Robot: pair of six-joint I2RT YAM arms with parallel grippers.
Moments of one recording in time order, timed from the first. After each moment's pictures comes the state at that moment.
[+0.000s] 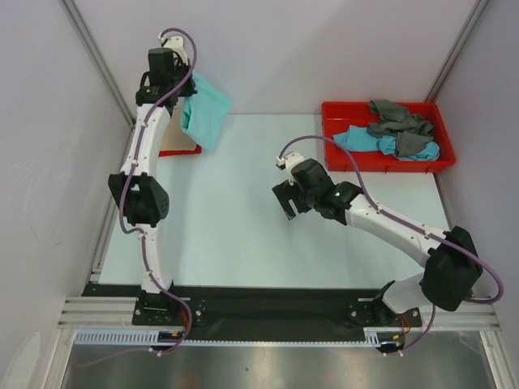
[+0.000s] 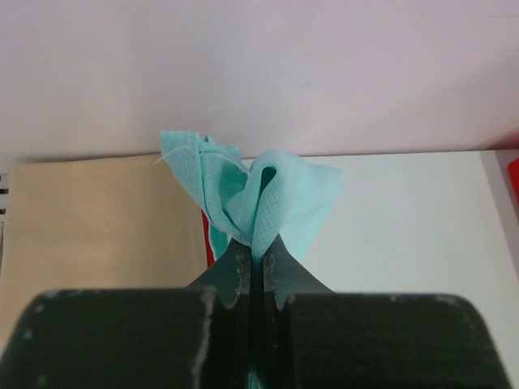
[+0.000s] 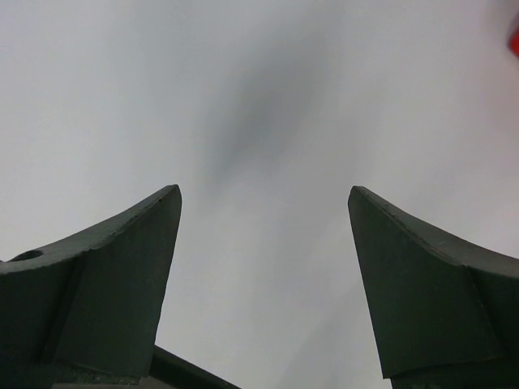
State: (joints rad) left arm -0.09 2.17 2.38 -0.56 0.06 -0.09; right arm 0.78 1.41 1.11 -0.47 0.19 0.06
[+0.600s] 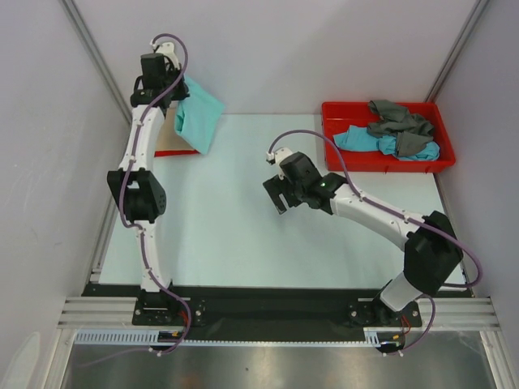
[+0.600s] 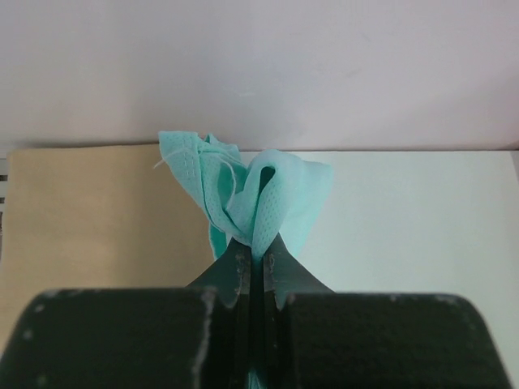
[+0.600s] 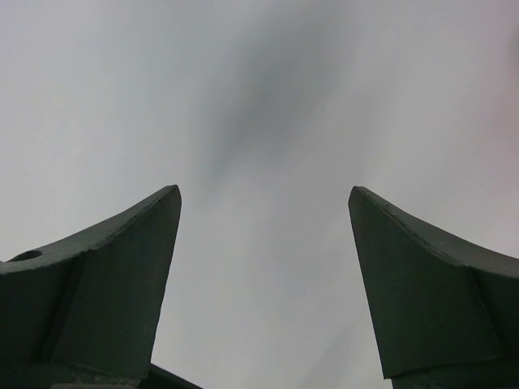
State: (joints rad) left arm -0.01 2.24 2.38 -0.54 0.11 -0.10; right arm 0.77 1.56 1.23 -0.47 0.17 0.06
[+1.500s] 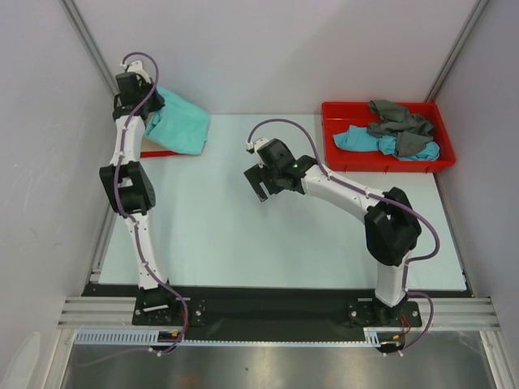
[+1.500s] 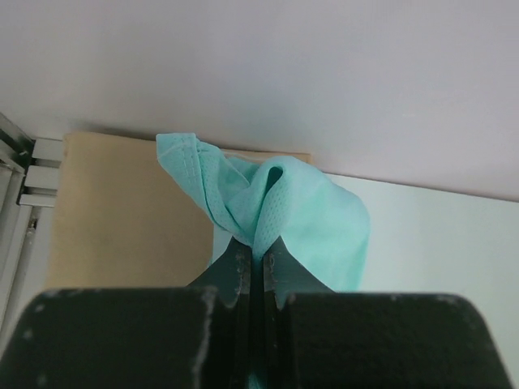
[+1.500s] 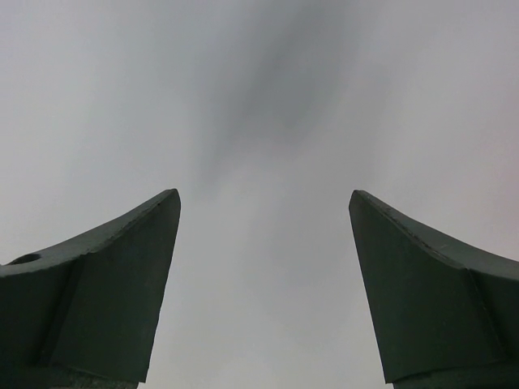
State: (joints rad) left arm 0.18 2.43 2.38 -0.34 0.23 -0.17; right arm 0.77 1.87 1.54 -0.52 0.13 0.06
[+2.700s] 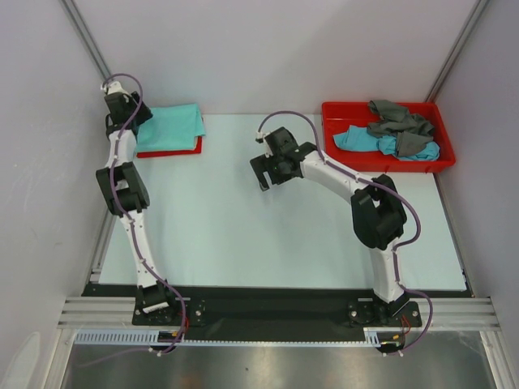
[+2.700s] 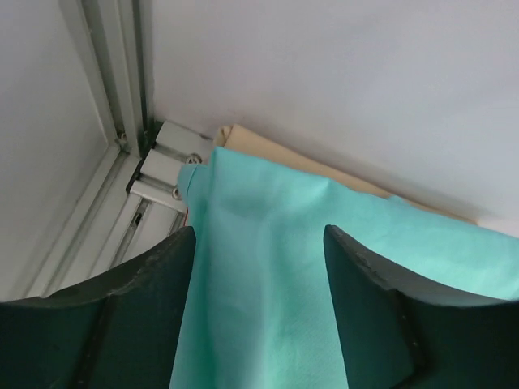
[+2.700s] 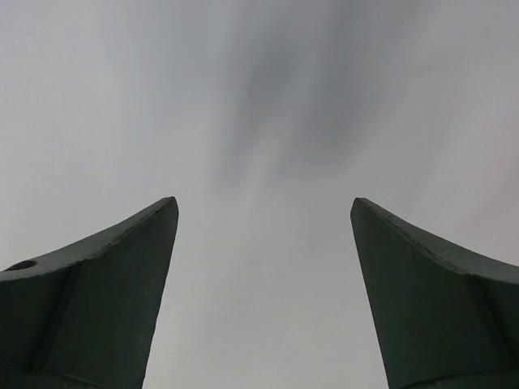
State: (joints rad) left arm 0.30 2.63 2.39 -0.12 0.12 -0.28; right arm 0.65 2.06 1.72 -0.59 -0.02 0.12
